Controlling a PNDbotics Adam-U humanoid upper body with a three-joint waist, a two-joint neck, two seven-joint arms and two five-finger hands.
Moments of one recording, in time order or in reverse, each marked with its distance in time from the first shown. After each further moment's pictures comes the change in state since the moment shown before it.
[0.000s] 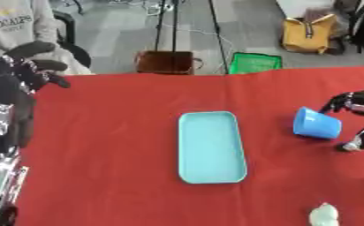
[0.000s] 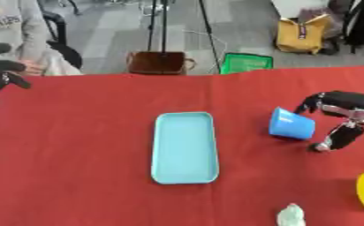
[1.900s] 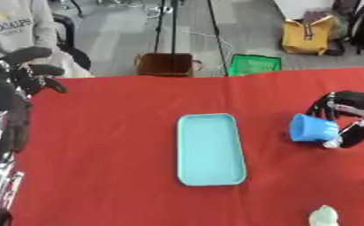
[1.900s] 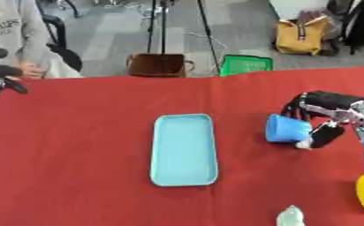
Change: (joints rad) left arm 0.000 0.000 -0.008 0.000 0.004 -0.002 -0.011; right arm -0.017 0.039 0.000 -0.007 -0.045 -0.046 -0.046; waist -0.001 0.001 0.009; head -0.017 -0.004
